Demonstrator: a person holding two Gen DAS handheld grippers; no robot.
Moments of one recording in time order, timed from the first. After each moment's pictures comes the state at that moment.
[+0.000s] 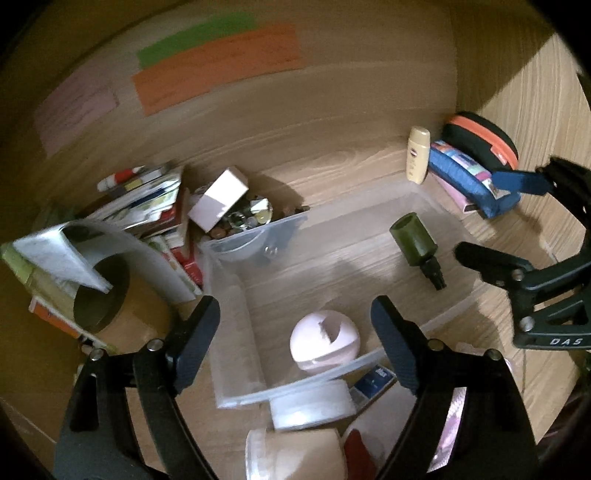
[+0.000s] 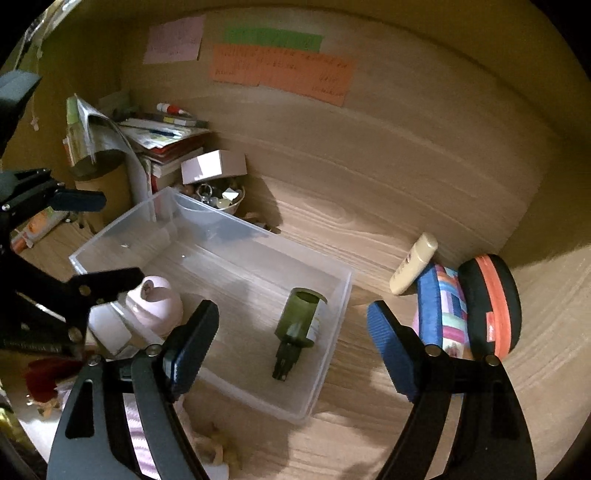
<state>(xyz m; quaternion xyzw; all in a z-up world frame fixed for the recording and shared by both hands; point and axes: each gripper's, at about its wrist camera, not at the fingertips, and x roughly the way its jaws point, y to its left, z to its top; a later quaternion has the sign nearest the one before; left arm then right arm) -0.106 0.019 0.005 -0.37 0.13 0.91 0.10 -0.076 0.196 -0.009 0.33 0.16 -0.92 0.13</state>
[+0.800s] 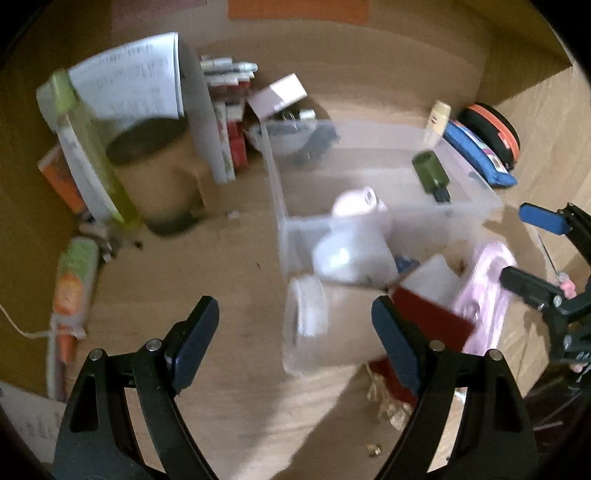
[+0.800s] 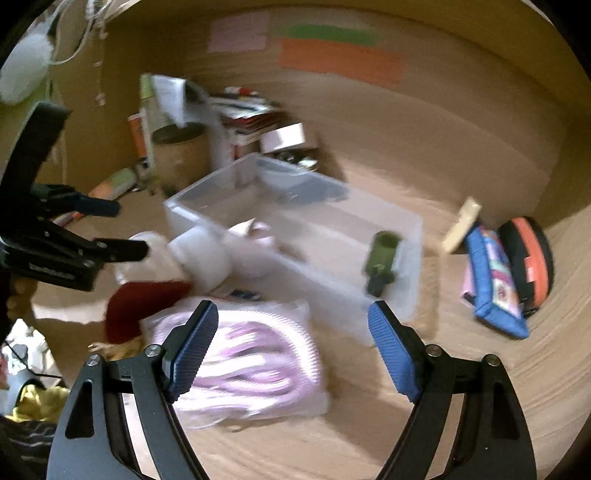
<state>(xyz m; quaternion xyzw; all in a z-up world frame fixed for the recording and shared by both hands) -0.037 -0.057 -0.039 -0.45 0.03 0.89 0.10 0.011 0.156 -0.047 0.35 0.15 -0.90 0.21</state>
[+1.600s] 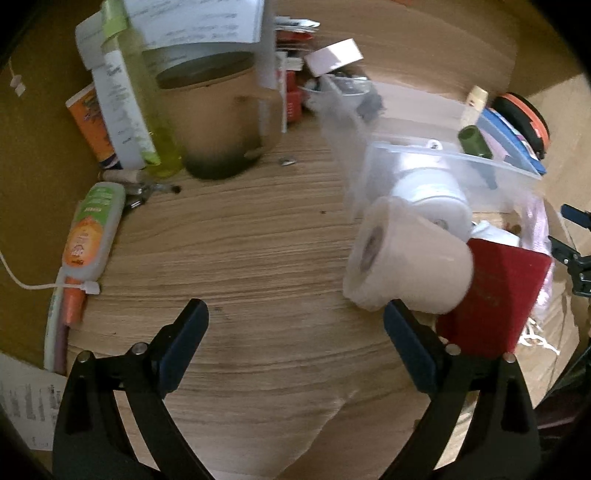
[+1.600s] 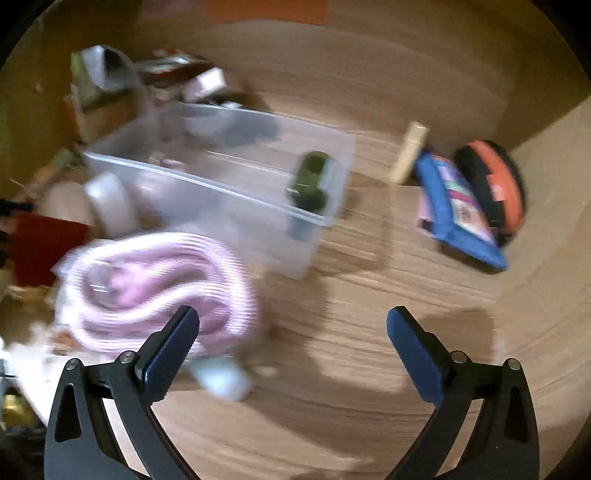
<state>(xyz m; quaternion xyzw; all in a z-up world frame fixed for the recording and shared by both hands) -0.026 -0.108 -0.080 -0.47 0.02 0.88 0.05 -0.010 0.225 -0.091 0.40 0.13 -0.90 0.09</state>
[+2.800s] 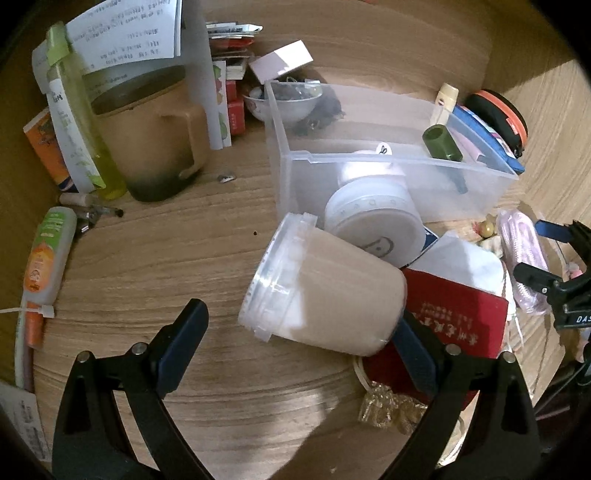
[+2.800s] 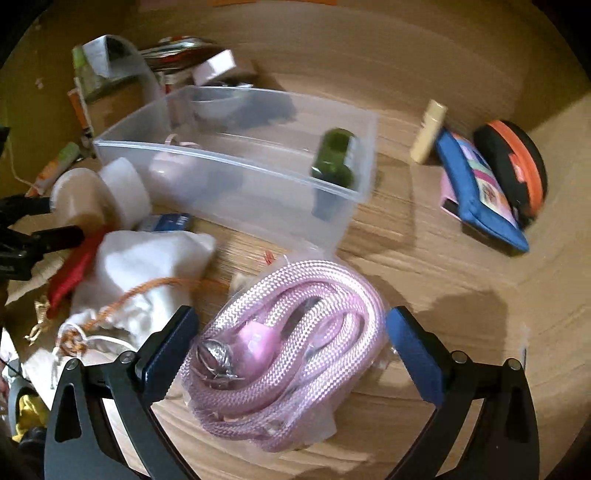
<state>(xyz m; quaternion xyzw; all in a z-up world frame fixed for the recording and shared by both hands) -0.036 -0.065 -0.082 -0.45 0.02 0.89 0.10 -0.012 0.220 -0.094 0.44 0.10 -0.88 0.10</state>
